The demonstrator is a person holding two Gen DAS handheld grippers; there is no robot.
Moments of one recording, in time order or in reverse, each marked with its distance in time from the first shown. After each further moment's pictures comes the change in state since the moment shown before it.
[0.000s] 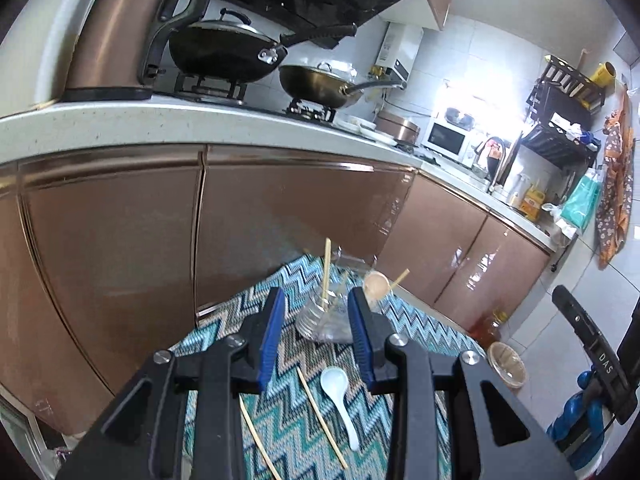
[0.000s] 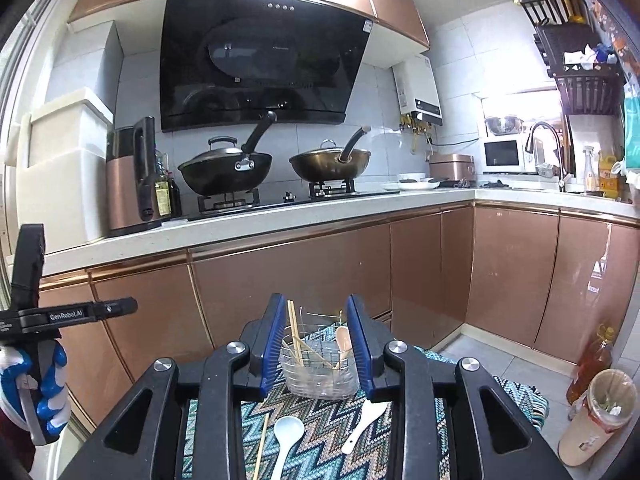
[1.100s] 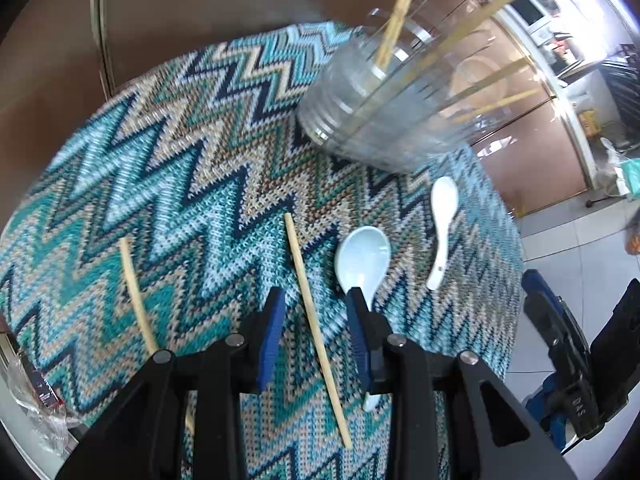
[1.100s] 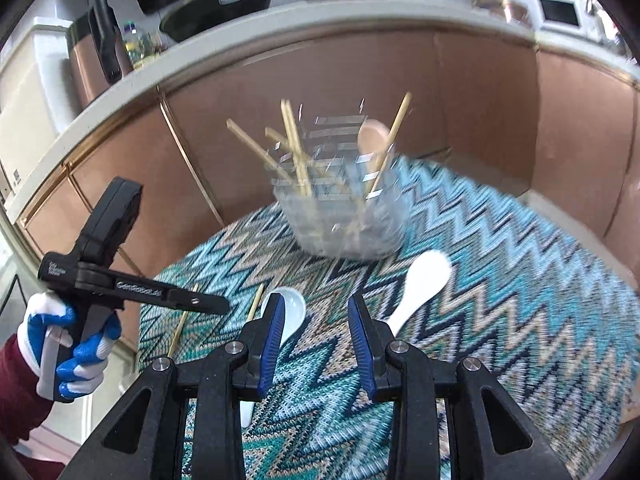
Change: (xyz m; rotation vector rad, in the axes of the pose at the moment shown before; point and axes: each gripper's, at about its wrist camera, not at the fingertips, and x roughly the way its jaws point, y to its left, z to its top) left arm 0.250 0.027 -0.118 -0.206 0.758 -0.009; right arm 0.165 -0.052 -0.140 0.092 0.559 0.254
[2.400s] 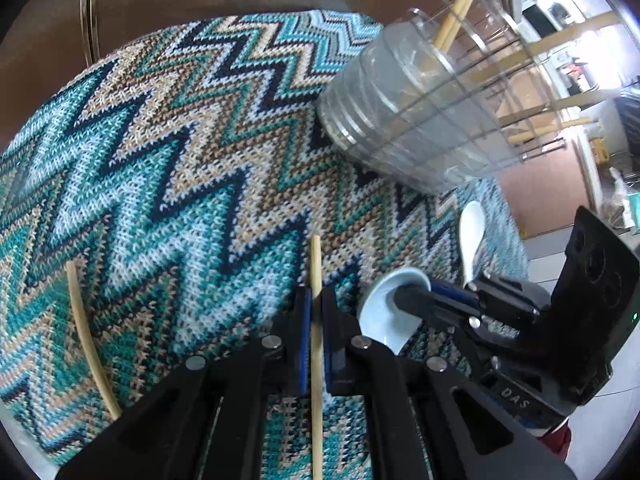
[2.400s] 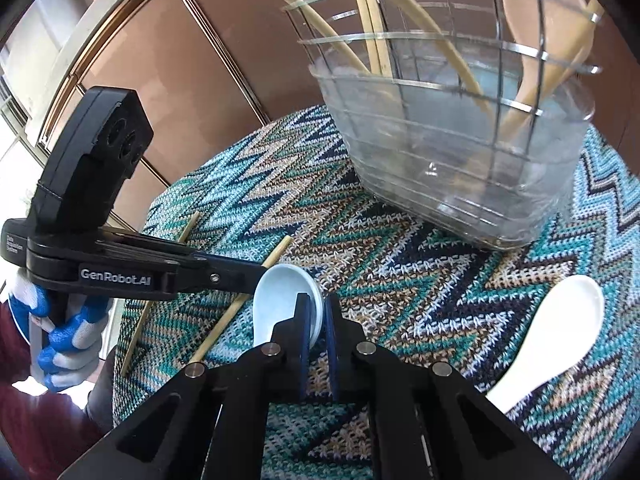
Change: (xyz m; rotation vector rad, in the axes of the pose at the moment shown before) left arm 0.046 0.021 0.002 -0.083 -0.034 -0.046; right arm 0.135 0.003 0.016 -0.193 0.350 0.250
